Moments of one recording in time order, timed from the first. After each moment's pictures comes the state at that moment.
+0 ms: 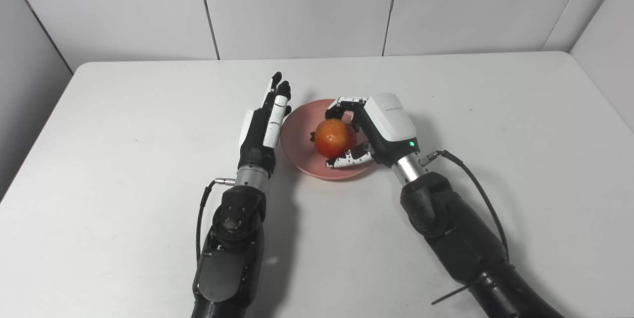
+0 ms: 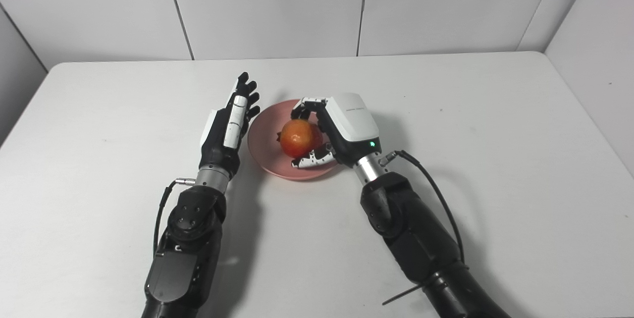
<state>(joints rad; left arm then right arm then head) -0.30 -0.12 -0.09 0.16 0.07 0.08 0.01 -0.42 -0.18 0.40 0.30 -0.81 -0.20 -0.24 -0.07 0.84</state>
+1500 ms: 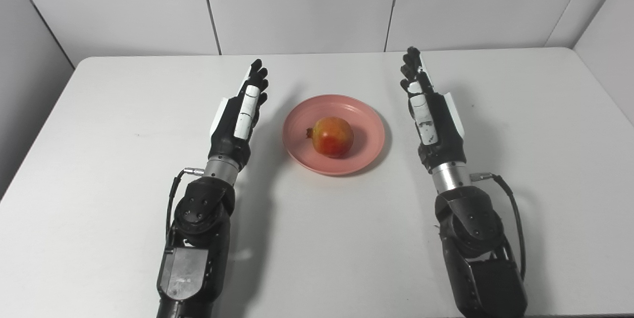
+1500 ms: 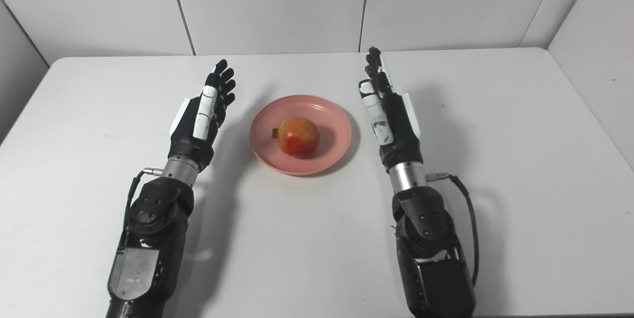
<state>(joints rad) -0.27 -0.02 -0.04 0.01 -0.06 0.17 -0.11 -0.18 0.00 0.04 -0.13 0.01 0.06 0.01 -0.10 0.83</state>
